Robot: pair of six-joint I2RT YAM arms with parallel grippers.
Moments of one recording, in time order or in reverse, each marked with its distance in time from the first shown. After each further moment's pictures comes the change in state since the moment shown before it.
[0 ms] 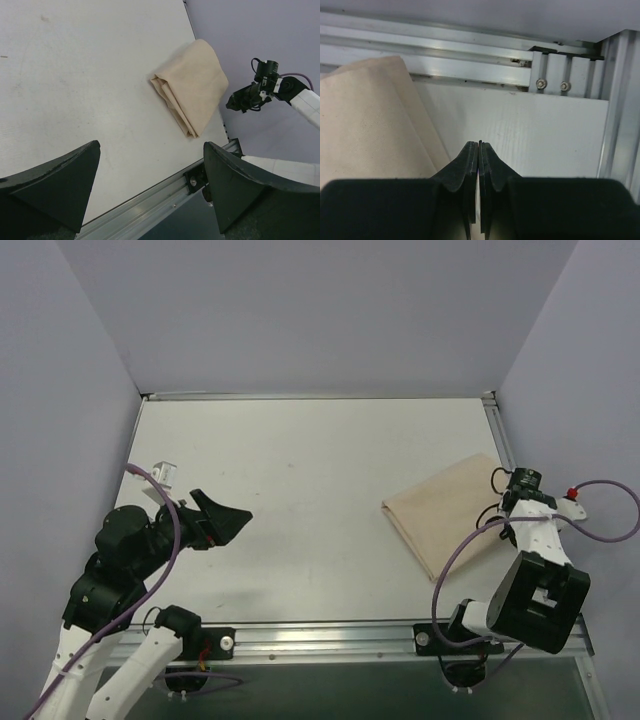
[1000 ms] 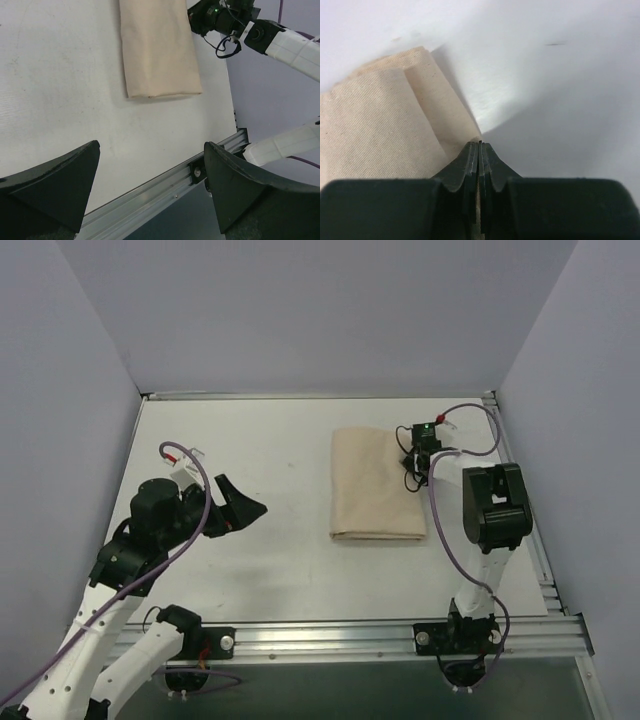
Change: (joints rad) left arm -0.003 0.156 -0.016 0.022 0.038 -0.013; right arm 0.525 0.630 0.325 0.614 -0.360 -0.209
